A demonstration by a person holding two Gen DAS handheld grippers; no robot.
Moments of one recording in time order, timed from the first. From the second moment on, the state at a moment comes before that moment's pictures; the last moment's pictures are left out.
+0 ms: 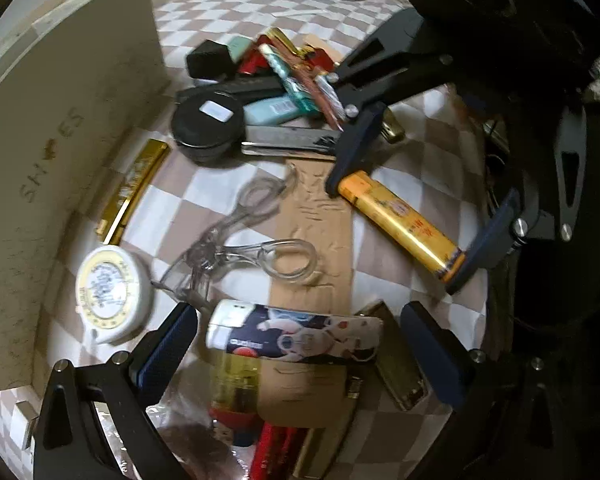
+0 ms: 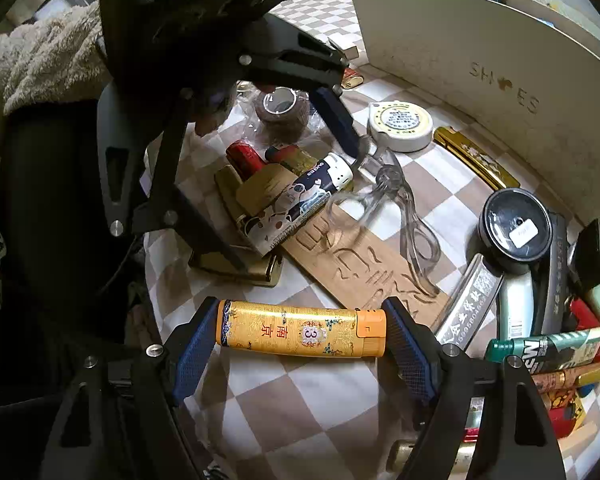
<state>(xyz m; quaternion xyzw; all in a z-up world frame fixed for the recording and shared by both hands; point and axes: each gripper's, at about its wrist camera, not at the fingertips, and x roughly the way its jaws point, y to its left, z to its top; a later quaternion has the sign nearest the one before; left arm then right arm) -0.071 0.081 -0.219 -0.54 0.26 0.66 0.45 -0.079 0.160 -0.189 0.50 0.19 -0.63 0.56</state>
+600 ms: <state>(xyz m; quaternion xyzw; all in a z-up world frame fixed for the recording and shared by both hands) -0.048 0.049 -0.212 -0.54 0.25 0.68 0.44 -0.110 0.182 -0.221 0.49 0.22 -0.64 0.55</state>
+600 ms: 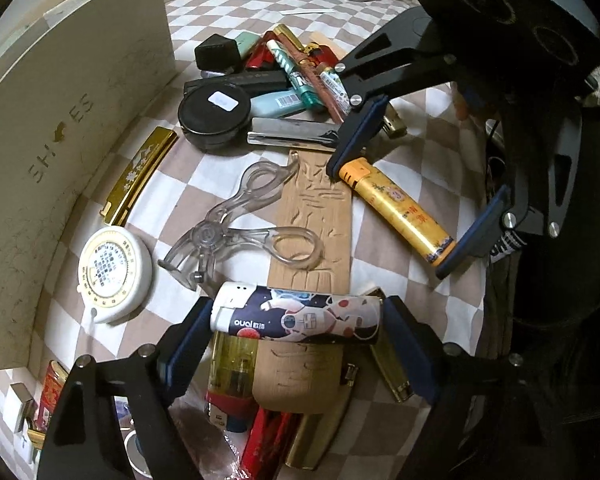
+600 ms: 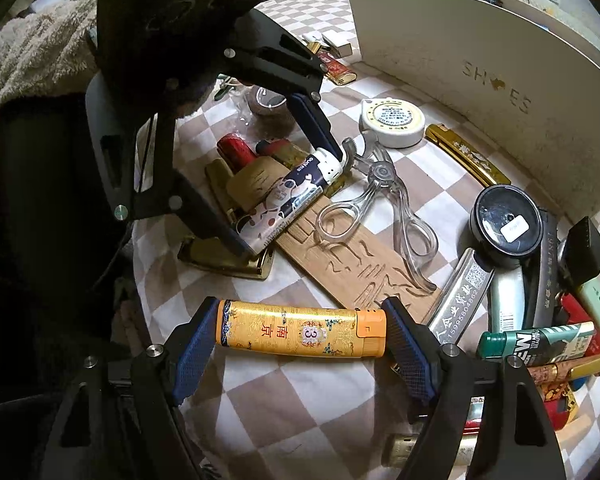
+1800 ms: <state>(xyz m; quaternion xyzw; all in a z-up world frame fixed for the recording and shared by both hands) -0.082 0.042 -0.213 -0.51 0.27 0.71 0.41 -0.076 0.145 -0.234 0.50 0.28 -0.65 0.49</state>
